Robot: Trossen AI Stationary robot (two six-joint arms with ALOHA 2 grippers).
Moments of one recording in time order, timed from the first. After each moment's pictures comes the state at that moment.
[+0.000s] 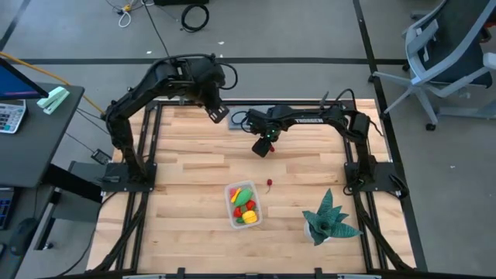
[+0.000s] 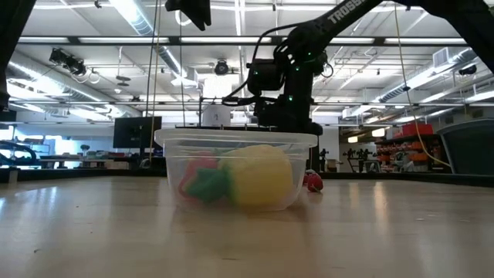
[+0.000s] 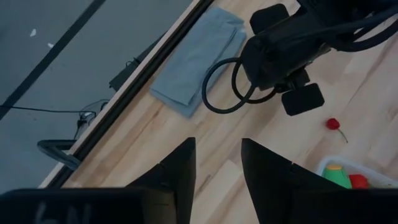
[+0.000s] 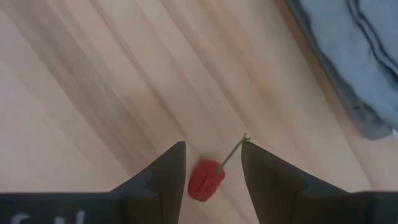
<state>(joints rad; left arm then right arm) 0.35 1.80 2.33 -1.57 -0.20 -0.26 -0.36 2.05 1.51 -0.87 0.02 0.25</state>
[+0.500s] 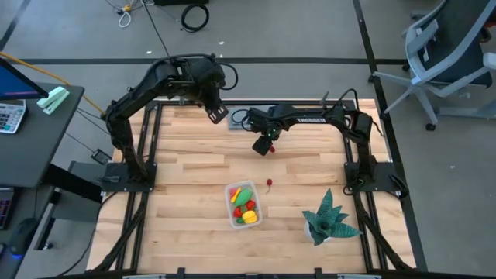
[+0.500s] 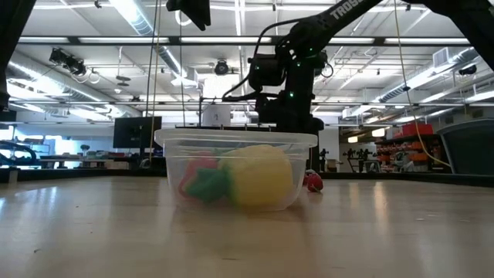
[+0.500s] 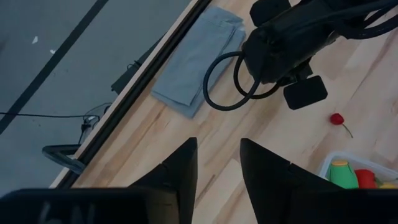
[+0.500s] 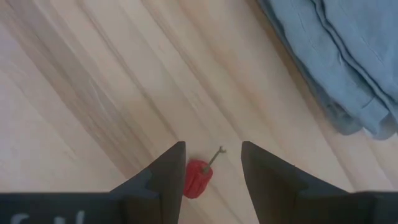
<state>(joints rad) 0.35 1.80 2.33 -1.57 -0.20 -0.22 -0.36 2.02 1.51 -0.88 0.07 0.26</state>
